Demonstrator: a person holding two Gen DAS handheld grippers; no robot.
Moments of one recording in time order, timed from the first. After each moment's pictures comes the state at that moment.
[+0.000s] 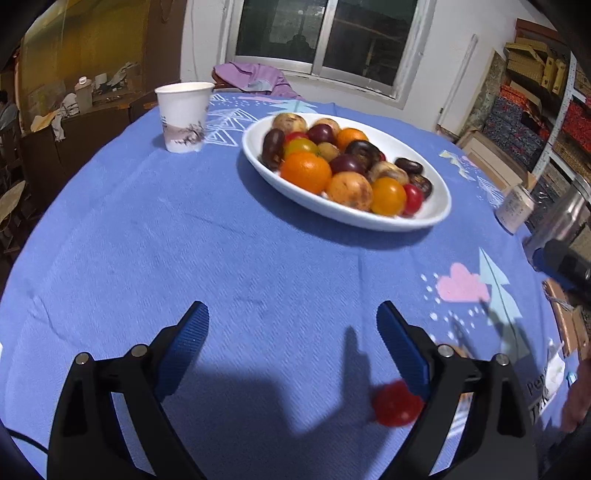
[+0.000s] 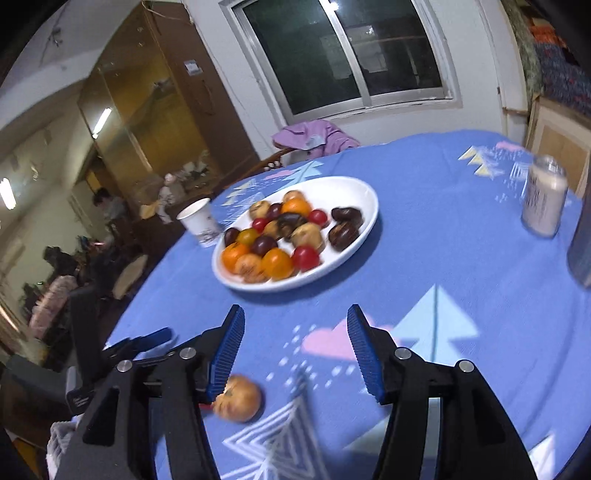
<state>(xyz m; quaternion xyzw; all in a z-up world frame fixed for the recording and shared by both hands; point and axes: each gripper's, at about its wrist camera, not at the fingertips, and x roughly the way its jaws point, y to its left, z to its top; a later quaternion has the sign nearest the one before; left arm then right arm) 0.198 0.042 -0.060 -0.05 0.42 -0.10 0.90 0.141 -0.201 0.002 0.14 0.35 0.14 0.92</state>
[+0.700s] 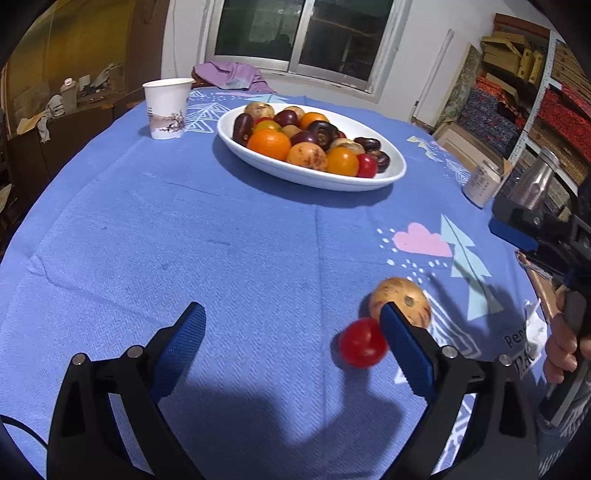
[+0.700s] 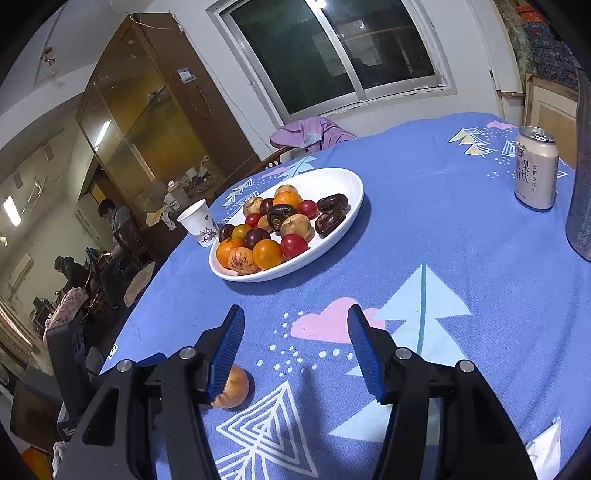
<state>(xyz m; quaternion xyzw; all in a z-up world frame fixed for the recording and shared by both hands) 0.145 0.037 -0.060 -0.05 0.42 -0.14 0.90 0.137 -0.224 -0.009 0.17 0.35 0.14 0.91</state>
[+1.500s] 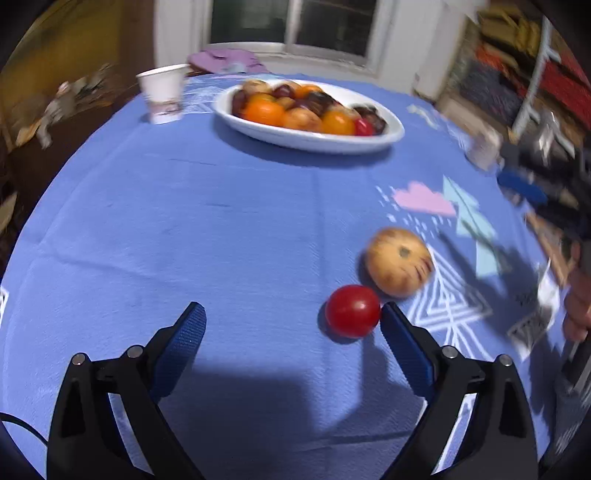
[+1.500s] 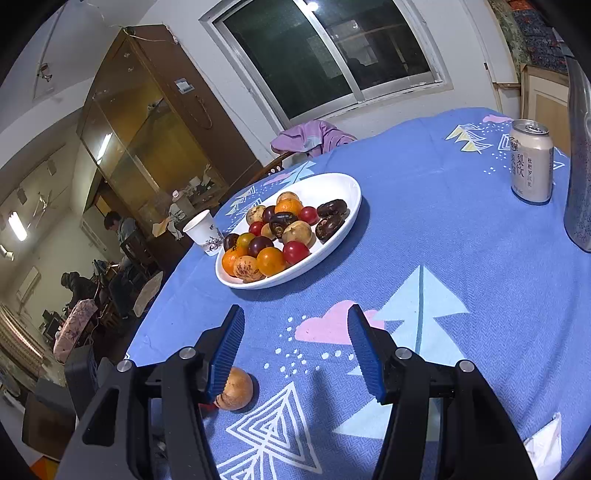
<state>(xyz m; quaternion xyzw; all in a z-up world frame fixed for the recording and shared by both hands) 0.126 0.043 -0.064 -0.03 0.44 -0.12 0.89 0.133 -0.234 -0.005 0.20 0.35 0.15 0.90</state>
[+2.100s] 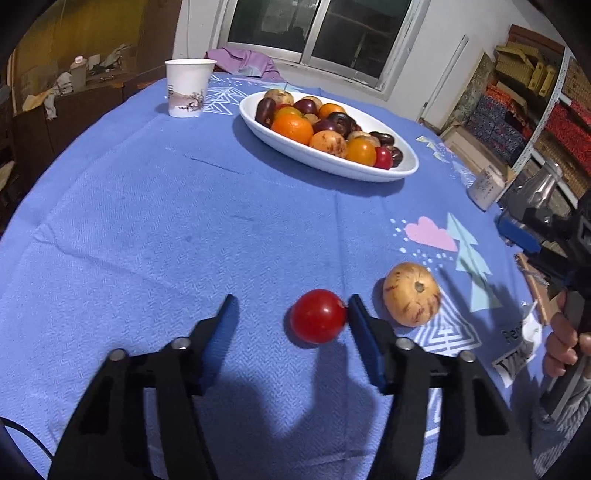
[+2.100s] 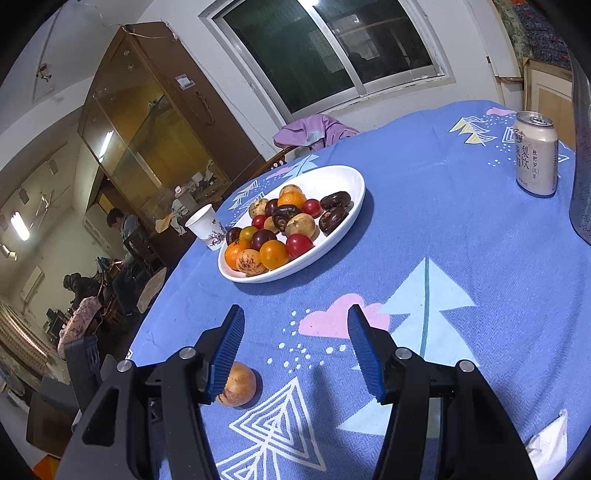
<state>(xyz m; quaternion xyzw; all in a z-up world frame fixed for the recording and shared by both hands) 0.139 0.060 -0.066 -0.08 0.44 -0.14 0.89 0.136 -0.231 -0.009 0.20 0.36 0.16 0.90</state>
